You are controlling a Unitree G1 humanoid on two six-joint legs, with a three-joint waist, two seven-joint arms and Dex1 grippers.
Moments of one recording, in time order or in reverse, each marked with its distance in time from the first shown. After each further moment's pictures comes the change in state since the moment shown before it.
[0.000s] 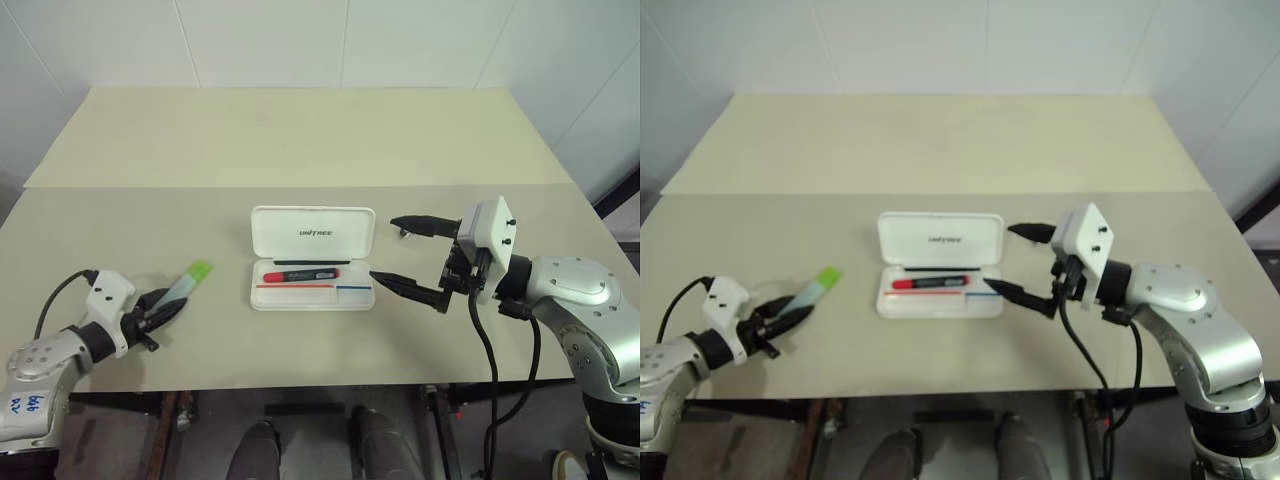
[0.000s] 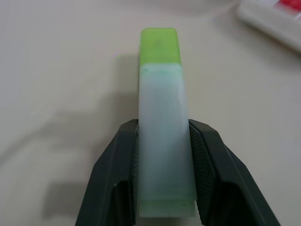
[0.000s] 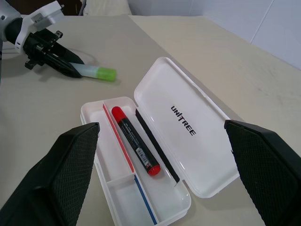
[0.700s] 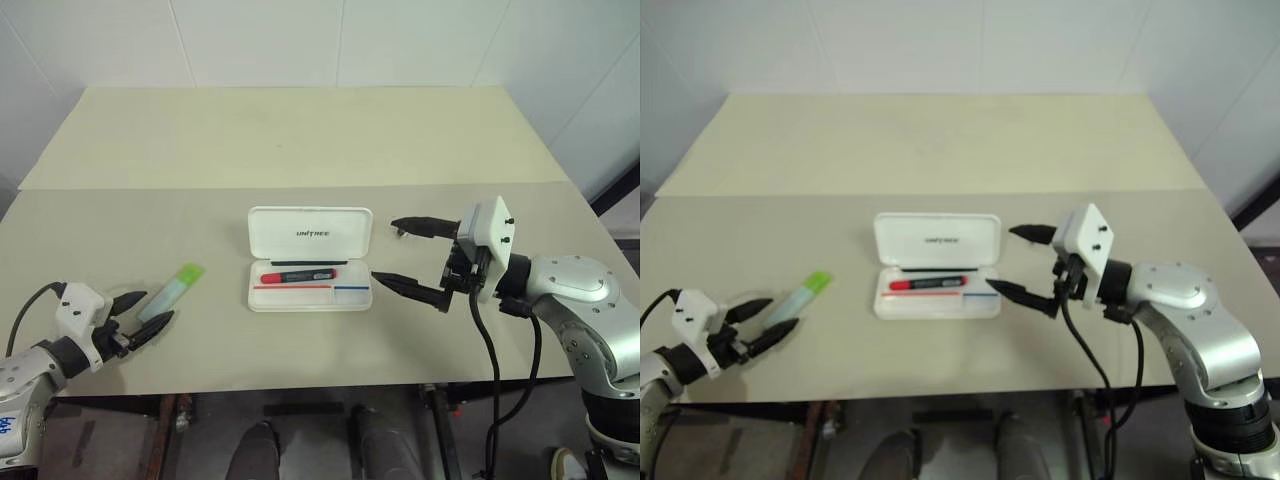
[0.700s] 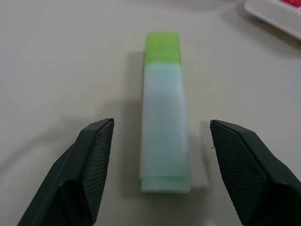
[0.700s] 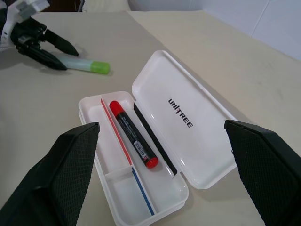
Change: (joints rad) left arm 0.074 0.046 0.081 0.123 0.029 -0.088 -0.033; right arm -0.015 0.000 0.001 0.029 -0.003 0.004 0.021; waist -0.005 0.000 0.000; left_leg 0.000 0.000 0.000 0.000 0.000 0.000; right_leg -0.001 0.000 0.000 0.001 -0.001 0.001
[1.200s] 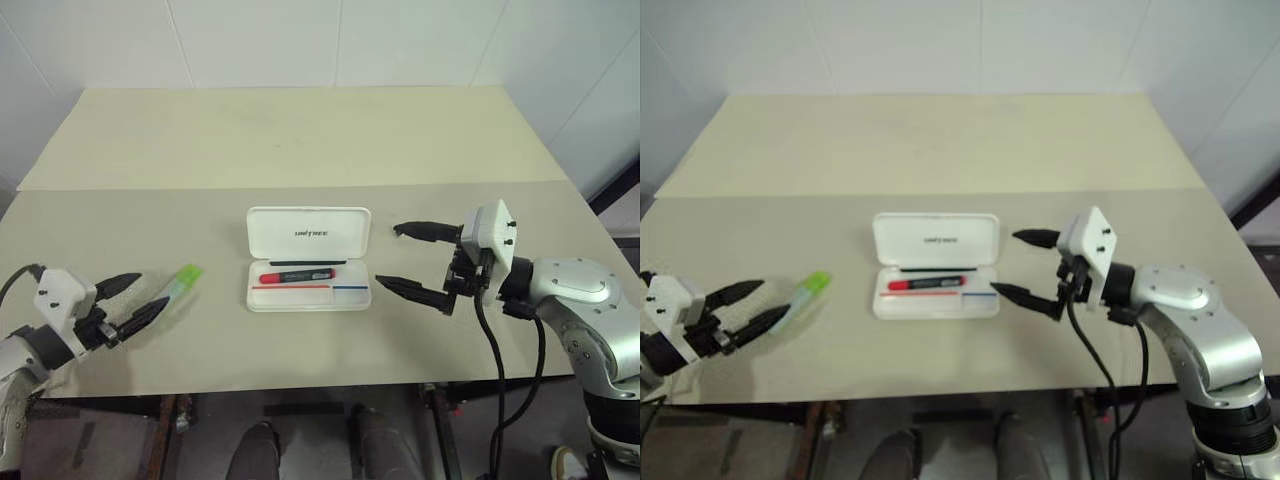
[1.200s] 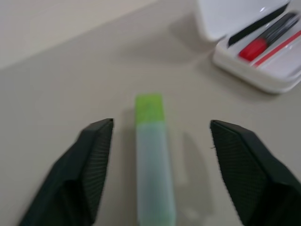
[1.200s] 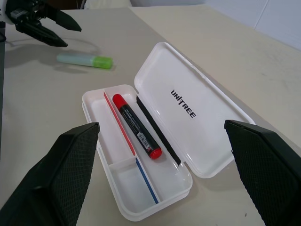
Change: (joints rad) left arm 0.066 0.024 0.116 -0.124 -0.064 0.007 -0.046; right arm 0.015 0.000 -0.004 0.025 -0.006 -0.003 0.039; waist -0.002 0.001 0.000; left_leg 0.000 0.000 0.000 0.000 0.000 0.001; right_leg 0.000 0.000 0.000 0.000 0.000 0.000
